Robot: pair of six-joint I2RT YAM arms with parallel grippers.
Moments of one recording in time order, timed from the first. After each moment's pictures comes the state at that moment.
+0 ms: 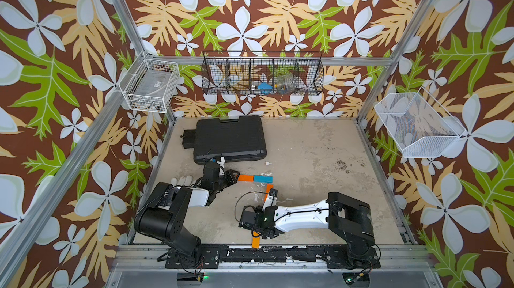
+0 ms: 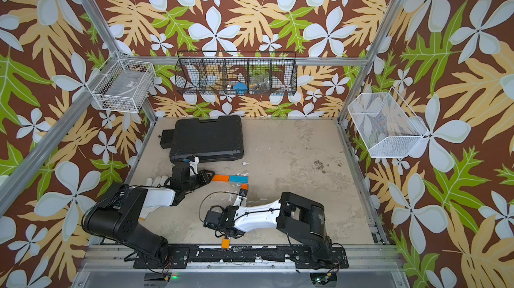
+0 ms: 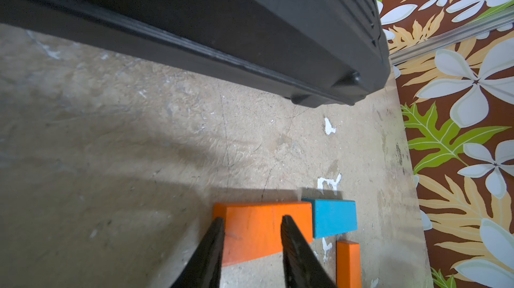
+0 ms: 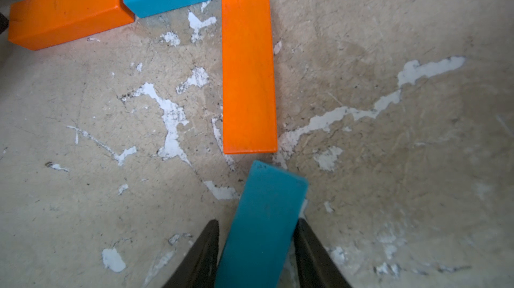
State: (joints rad) left arm -0.23 1.58 0.45 0.51 0.33 -0.69; right arm 1.33 1.92 1.14 -0.63 0.61 1.57
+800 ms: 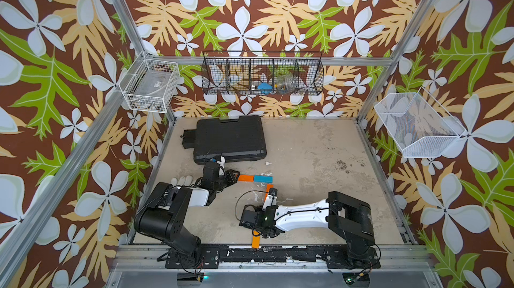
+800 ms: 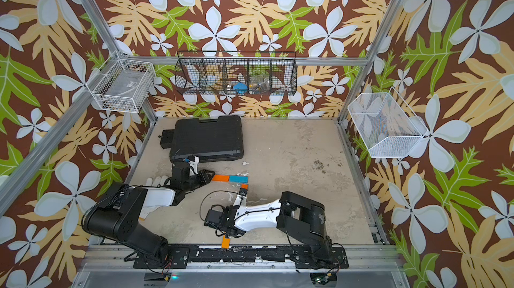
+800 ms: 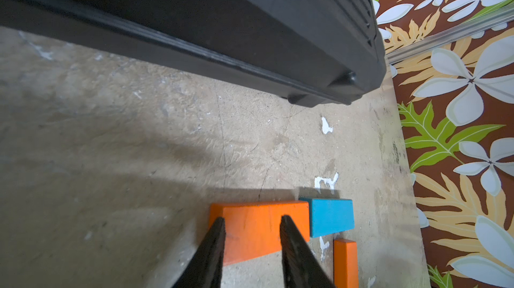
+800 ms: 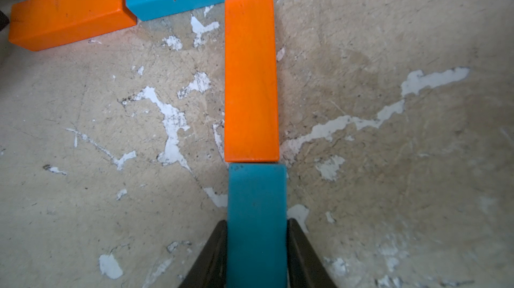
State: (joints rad) left arm -0.23 1.58 0.45 0.51 0.34 -0.69; right arm 1.32 1.92 1.13 -0.60 0.61 1.54
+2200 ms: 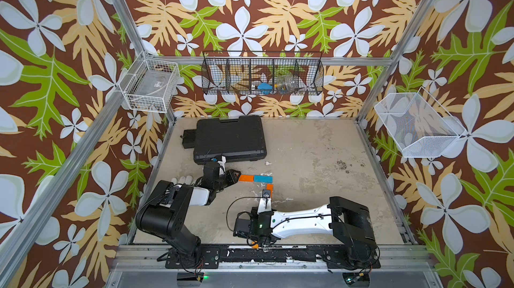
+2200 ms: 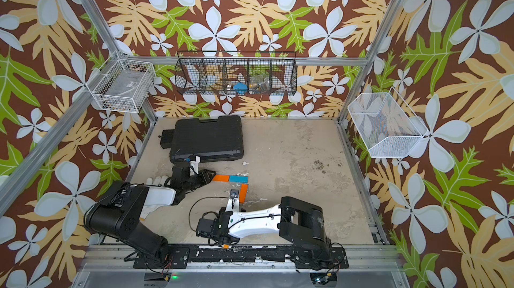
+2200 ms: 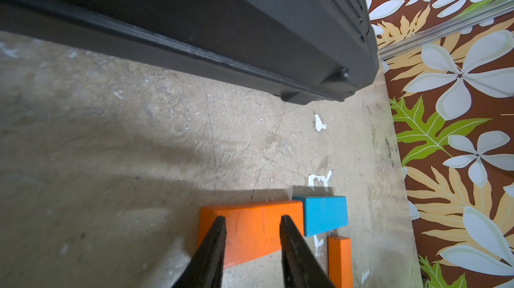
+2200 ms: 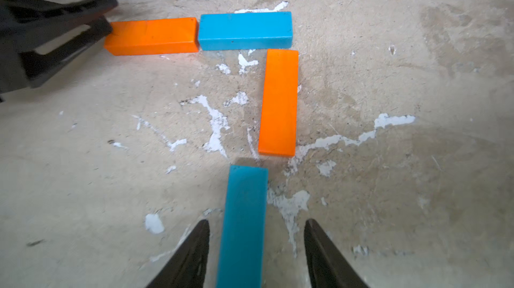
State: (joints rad) left arm -0.23 1.60 0.46 0.54 0.38 -0.69; right arm 1.39 1.93 1.22 -0.74 0.76 1.48
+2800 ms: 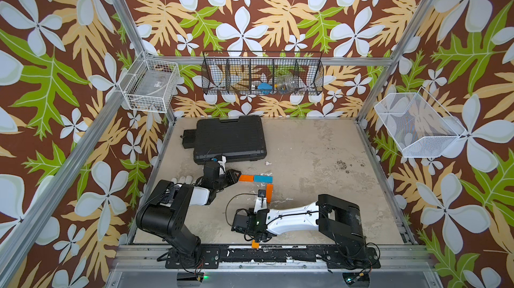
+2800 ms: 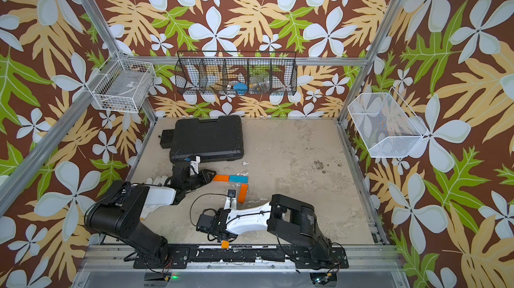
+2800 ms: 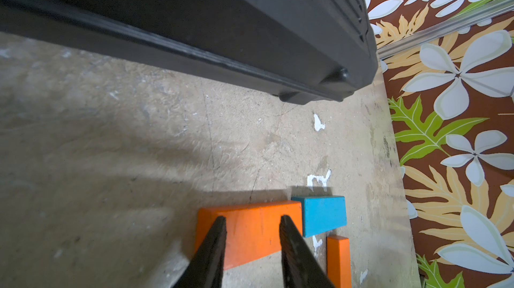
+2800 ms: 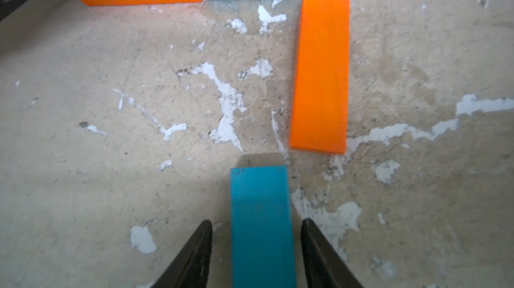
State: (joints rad) left arm -0.22 1.61 0.46 0.54 0.39 -0.69; right arm 1.36 2.01 1.22 -0.61 0.67 1.41
